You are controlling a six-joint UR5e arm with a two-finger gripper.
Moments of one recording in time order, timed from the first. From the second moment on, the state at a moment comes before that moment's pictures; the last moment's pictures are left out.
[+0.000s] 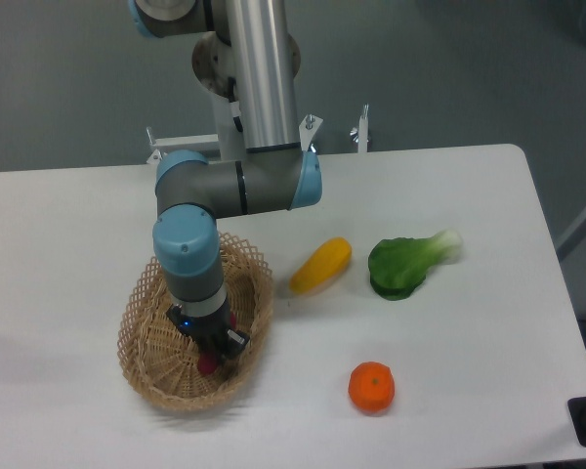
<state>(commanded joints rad) 2.13 -2.08 -1.71 -0.72 1.56 0.68</state>
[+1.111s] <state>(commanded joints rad) 2.41 -1.96 -1.48 -0.90 1.49 0.99</state>
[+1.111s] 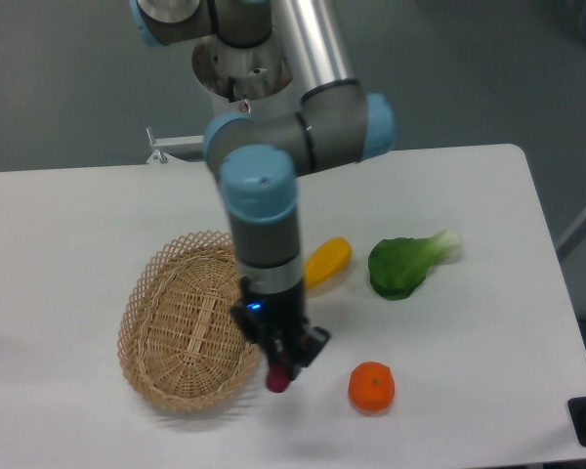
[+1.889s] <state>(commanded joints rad) 2.62 -1.93 -1.47 -1.00 1.49 1.31</state>
